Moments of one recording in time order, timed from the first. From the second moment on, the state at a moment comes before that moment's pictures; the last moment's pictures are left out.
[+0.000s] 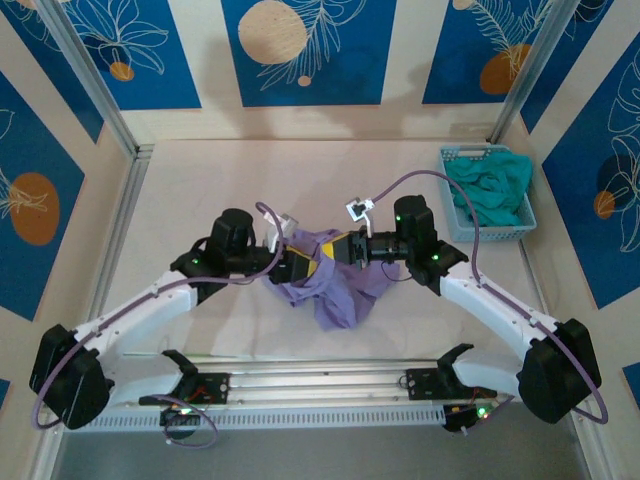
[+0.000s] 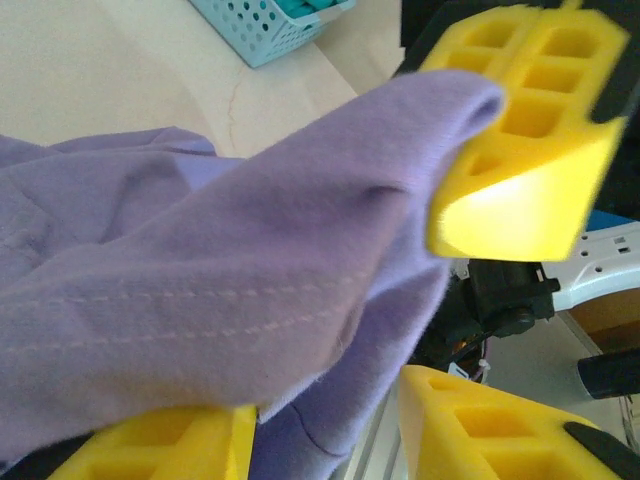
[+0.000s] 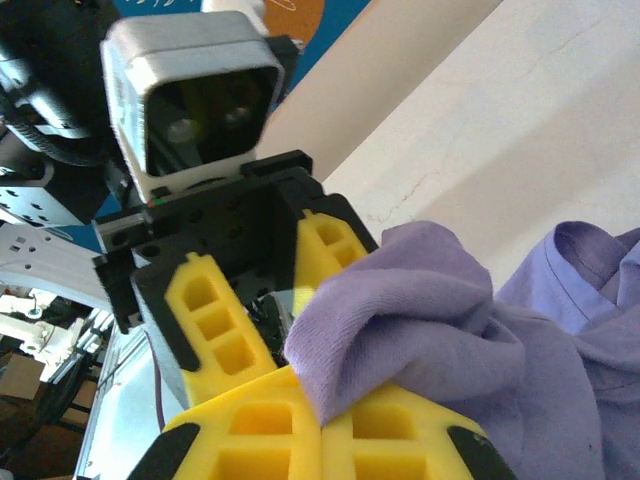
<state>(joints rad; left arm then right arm) -0.64 1.14 0.81 -0.17 0.67 -0.38 0.53 1.15 0.78 0.00 -0.87 0.47</state>
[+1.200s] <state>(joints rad) -0.63 1.24 0.86 -0.17 0.66 -0.31 0.53 1.15 0.78 0.00 -0.87 0.47</state>
